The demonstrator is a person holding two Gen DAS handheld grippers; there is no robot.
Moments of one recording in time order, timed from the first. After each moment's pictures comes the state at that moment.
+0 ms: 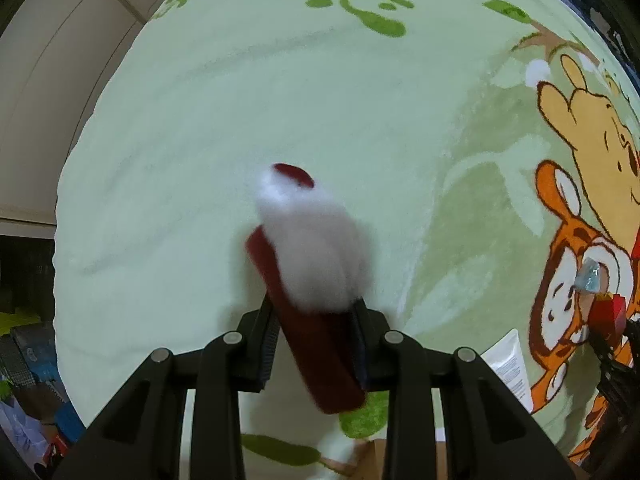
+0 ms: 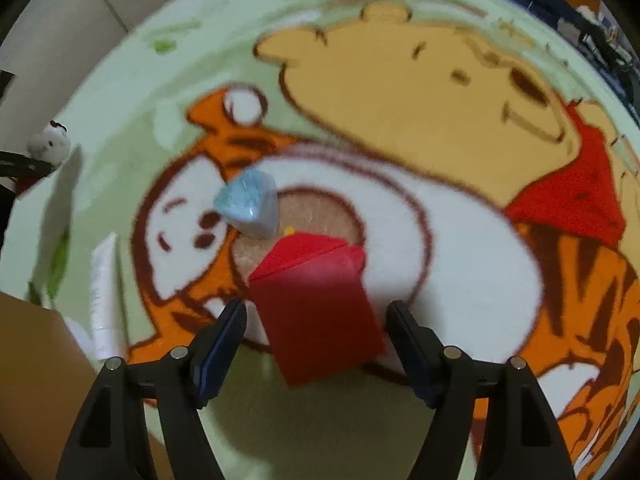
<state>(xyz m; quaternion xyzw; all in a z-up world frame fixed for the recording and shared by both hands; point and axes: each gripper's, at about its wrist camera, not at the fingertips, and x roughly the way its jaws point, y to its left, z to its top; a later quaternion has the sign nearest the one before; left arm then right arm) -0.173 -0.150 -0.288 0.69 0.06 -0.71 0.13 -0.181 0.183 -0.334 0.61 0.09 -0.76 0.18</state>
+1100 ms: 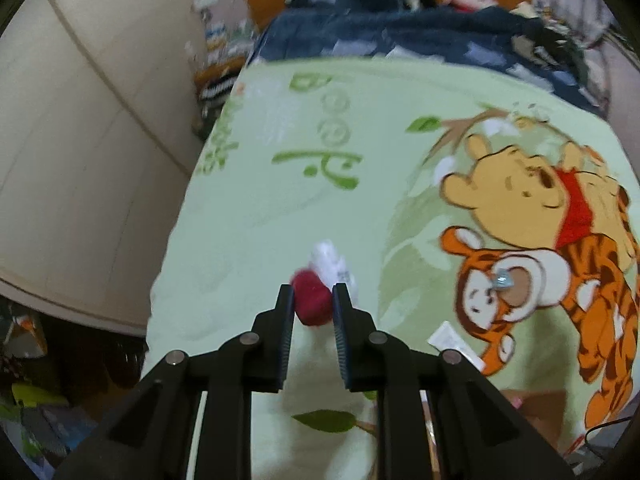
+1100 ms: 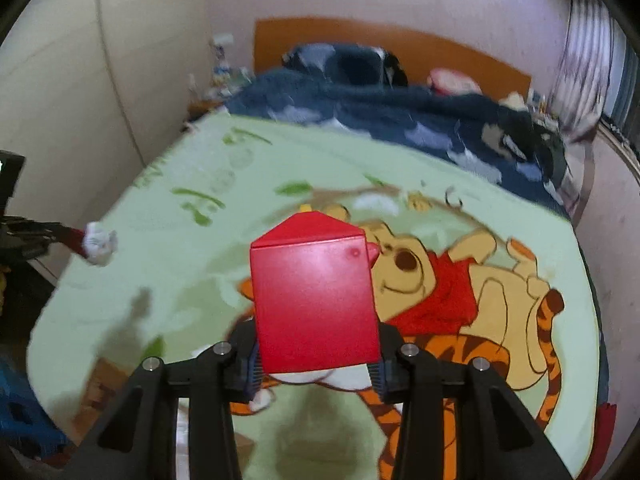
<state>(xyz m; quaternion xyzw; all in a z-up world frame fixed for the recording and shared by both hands) -0.119 -0.107 -0.040 0.53 -0.05 -0.84 0.08 -0.124 0.194 -0.012 0.42 0.08 -0.89 0.14</state>
